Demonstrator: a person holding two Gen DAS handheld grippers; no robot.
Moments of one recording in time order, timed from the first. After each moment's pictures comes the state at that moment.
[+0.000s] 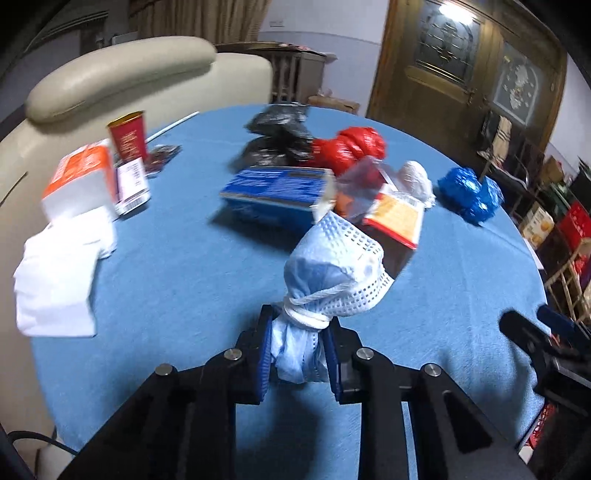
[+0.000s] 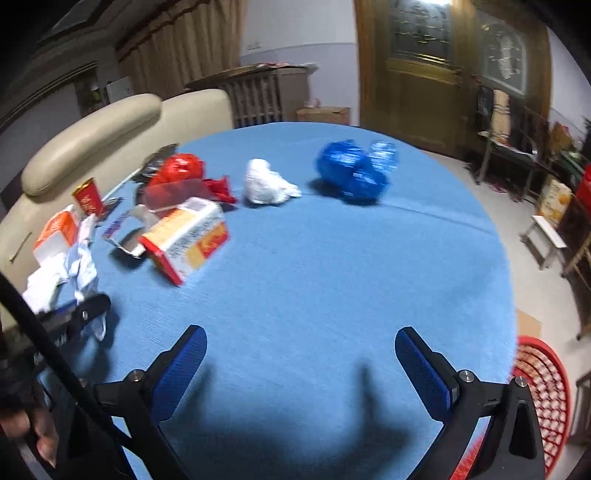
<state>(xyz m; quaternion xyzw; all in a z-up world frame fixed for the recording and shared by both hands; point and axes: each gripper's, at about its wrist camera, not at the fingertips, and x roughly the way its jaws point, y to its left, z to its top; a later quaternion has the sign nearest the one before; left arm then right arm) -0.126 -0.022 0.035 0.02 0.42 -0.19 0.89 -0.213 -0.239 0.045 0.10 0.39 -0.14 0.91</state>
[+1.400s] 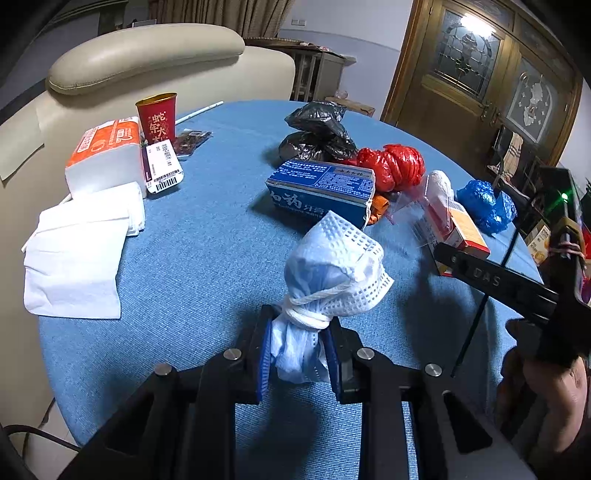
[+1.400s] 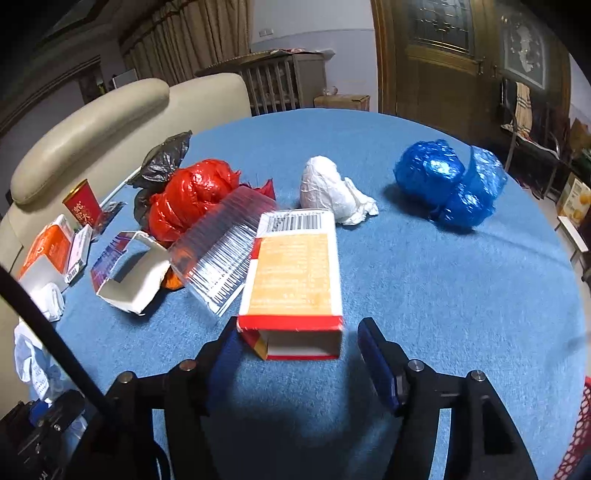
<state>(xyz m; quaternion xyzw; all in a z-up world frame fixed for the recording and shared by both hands) -0.121 0.005 0.027 -0.01 0.43 -0.17 0.89 -0.112 -0.216 0.022 0.12 0.41 -0.12 0.90</state>
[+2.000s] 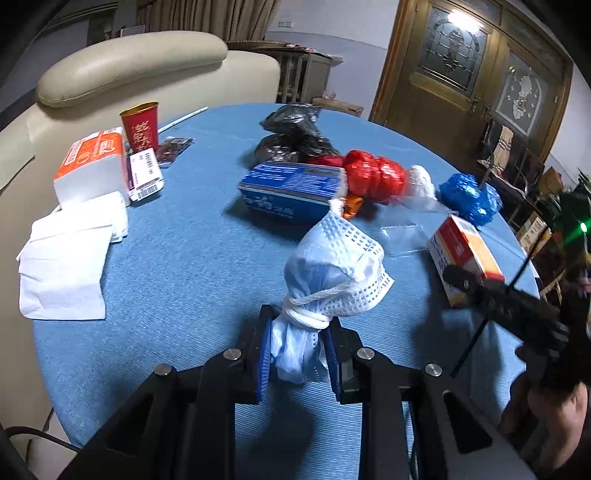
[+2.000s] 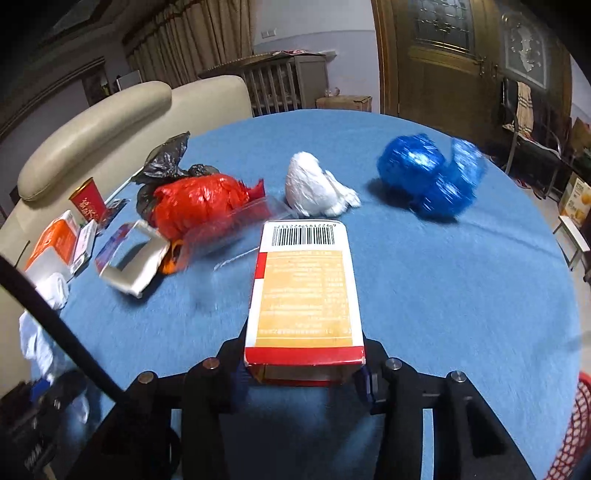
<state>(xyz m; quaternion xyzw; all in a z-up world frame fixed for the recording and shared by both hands) -0.133 -0.014 0.034 0.01 0.42 -0.19 0.89 -0.139 -0.229 0.023 0.13 0.41 -0.11 0.90</state>
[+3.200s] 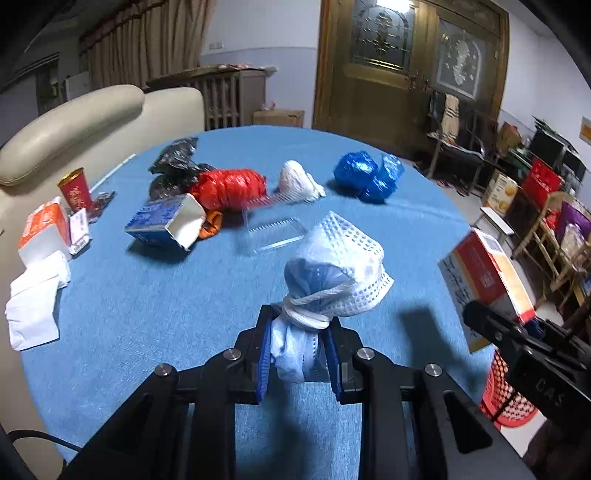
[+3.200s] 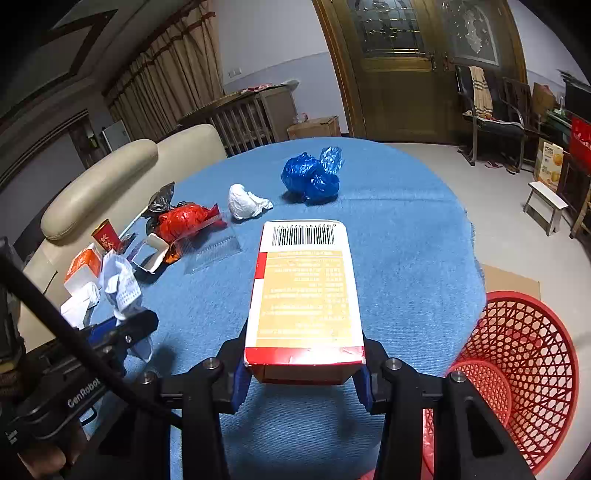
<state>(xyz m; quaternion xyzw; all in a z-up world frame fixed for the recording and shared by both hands) -0.203 -0.116 0.064 0.08 0.38 -0.26 0.89 -0.302 -0.278 0.062 0.19 0.34 -0.14 0.91</state>
